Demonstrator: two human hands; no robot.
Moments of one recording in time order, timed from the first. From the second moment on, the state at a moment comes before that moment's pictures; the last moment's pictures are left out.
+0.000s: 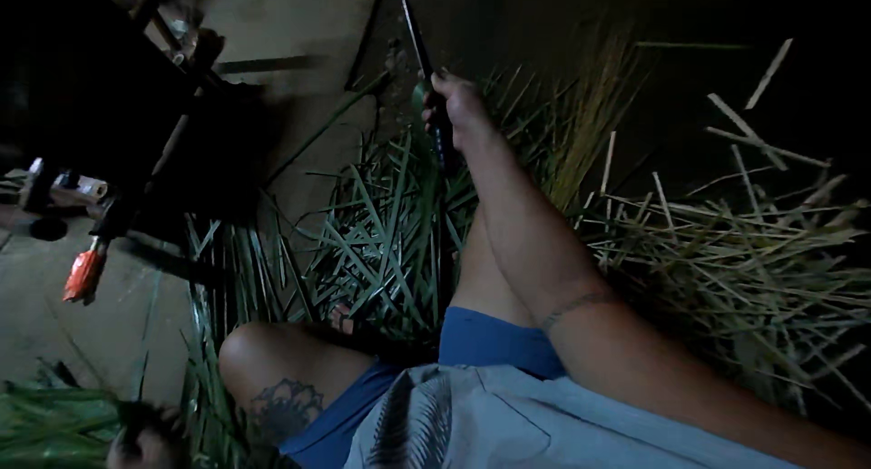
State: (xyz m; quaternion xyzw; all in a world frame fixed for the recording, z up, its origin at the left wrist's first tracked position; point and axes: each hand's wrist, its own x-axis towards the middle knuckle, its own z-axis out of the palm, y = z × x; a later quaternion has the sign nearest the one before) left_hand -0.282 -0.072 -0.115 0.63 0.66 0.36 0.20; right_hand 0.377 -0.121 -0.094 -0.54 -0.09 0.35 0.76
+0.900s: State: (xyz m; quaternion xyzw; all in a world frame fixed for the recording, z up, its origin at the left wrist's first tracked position) left_hand 0.023 -0.076 -0.089 0.42 0.46 0.35 0.70; right_hand 0.208 -0.099 -0.109 -0.44 -0.30 0.62 0.58
